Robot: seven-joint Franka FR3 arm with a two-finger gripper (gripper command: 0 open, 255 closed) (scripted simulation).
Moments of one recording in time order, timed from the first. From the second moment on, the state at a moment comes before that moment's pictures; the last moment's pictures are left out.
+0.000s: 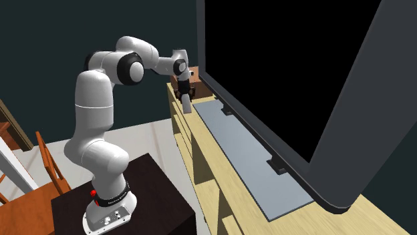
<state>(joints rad) 0.47 0.34 0.01 -1.71 -0.05 2.08 -0.63</state>
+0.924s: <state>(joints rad) 0.47 0.38 0.01 -1.75 -0.05 2.13 -0.62</state>
